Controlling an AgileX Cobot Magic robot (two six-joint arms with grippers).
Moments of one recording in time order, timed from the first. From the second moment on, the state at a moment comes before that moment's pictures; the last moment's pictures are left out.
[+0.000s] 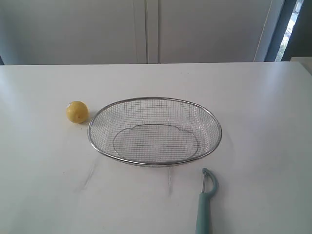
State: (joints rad) left arm -0.03 0.01 0.03 -0.15 0.39 0.16; right arm 0.04 0.01 0.00 -0.08 0.35 0.09
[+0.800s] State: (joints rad) left arm -0.03 0.01 0.03 -0.15 0.39 0.16; right arm 0.04 0.01 0.00 -0.08 -0.24 0.14
